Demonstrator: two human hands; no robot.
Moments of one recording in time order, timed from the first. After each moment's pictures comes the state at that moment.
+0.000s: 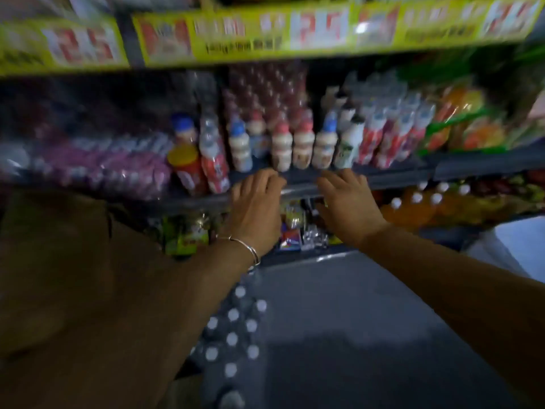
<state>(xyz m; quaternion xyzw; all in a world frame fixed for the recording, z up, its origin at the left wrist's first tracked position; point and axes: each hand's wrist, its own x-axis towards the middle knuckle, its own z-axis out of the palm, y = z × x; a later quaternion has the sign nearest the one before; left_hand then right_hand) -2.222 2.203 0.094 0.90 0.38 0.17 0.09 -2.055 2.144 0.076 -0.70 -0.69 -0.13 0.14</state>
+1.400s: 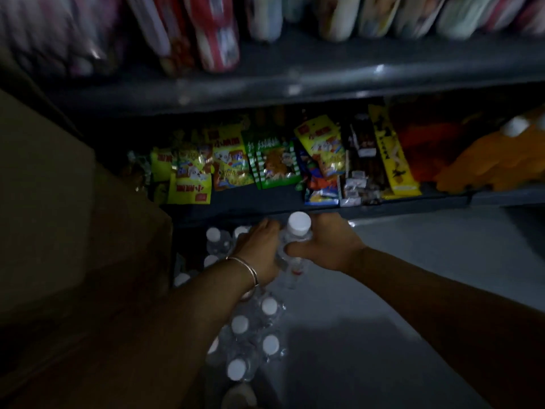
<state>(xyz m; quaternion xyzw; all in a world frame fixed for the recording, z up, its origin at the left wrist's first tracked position) -2.285 2.224 -0.213 0.84 0.43 -0.09 0.32 -2.142 2.172 -0.209 -0.73 -0.56 0.34 0.19</state>
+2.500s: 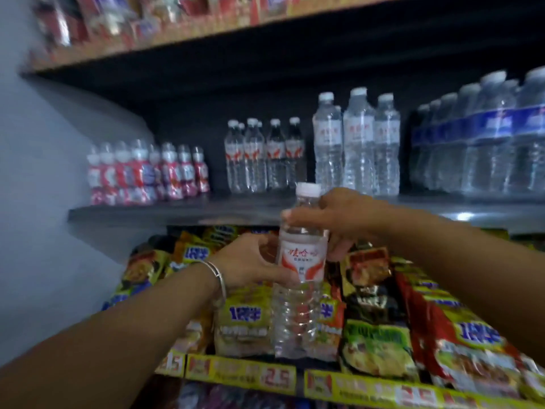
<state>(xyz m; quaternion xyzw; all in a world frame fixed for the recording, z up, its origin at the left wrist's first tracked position) -2.372 2.261 0.604 0.81 0.36 0.31 0.36 -2.196 2.210 0.664 -0.60 -0.69 0.22 0.34</state>
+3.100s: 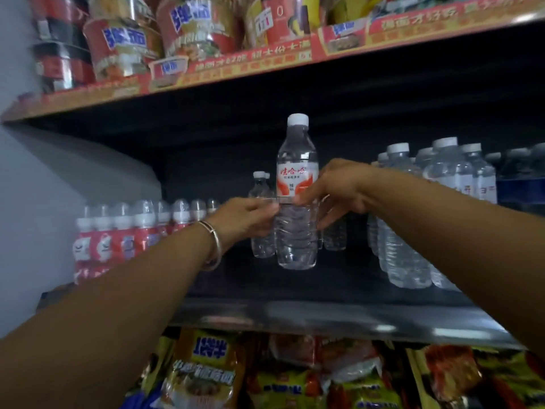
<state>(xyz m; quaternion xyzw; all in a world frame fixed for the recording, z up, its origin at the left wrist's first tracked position) -2.437 2.453 0.754 0.77 0.33 0.44 0.33 -2.253 2.398 0.805 -0.54 -0.67 0.27 0.43</state>
